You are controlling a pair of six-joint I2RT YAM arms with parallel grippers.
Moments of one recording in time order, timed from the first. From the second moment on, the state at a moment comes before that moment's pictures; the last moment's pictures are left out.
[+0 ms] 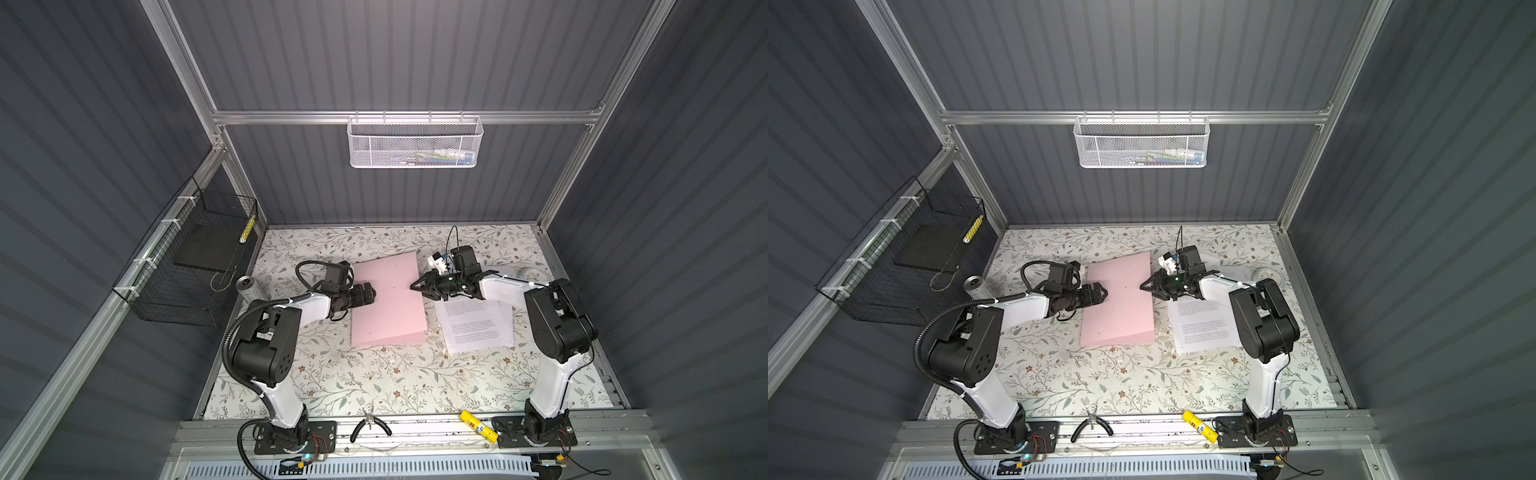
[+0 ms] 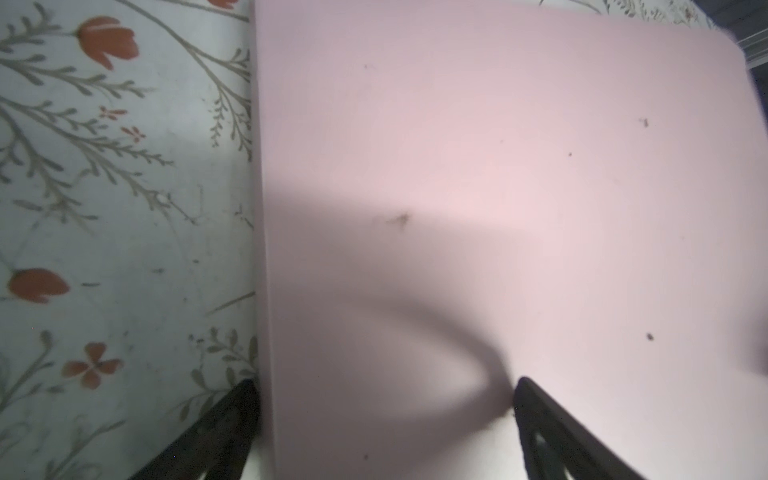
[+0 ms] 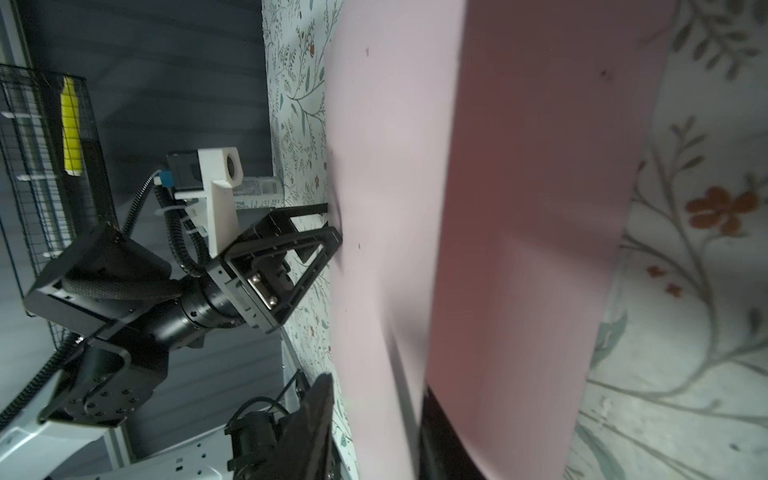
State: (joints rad) left arm -0.32 1.74 0.91 -0.04 0.24 -0.42; right arm 0.39 1.92 1.15 0.00 -0.83 0.77
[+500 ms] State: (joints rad) left arm -0.73 1.31 0.84 -0.24 -0.28 -0.27; right arm 0.39 1.90 1.11 0.06 -0.83 0.86
